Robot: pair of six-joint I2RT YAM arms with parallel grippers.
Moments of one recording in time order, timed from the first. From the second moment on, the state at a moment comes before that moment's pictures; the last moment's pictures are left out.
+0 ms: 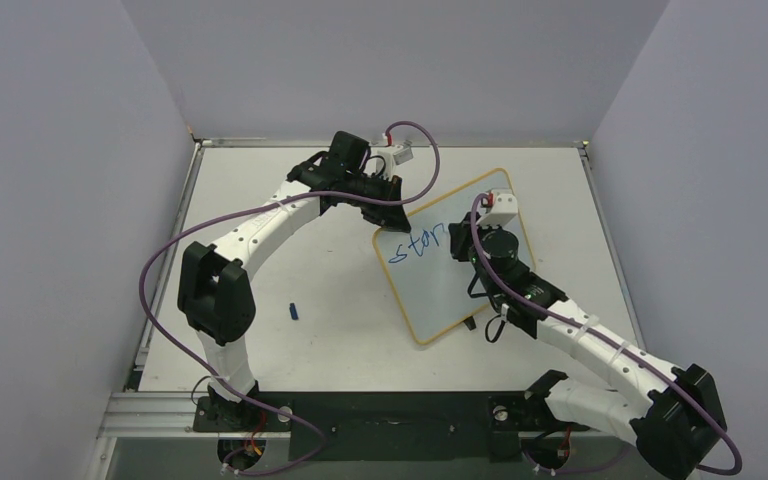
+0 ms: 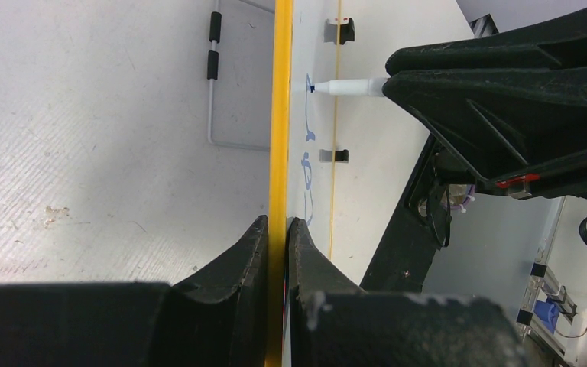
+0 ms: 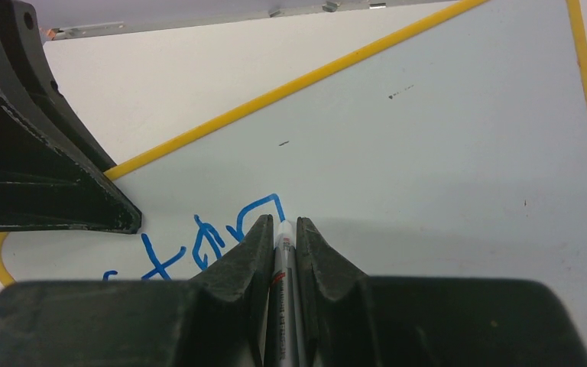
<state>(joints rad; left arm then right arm) -0.56 1.85 1.69 -0.65 0.68 -0.16 0.65 1.04 0.69 0.11 0.38 0.35</state>
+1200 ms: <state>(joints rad) -0.56 1.84 1.69 -0.65 0.68 -0.16 0.51 1.04 0.76 0.03 0.37 0.38</state>
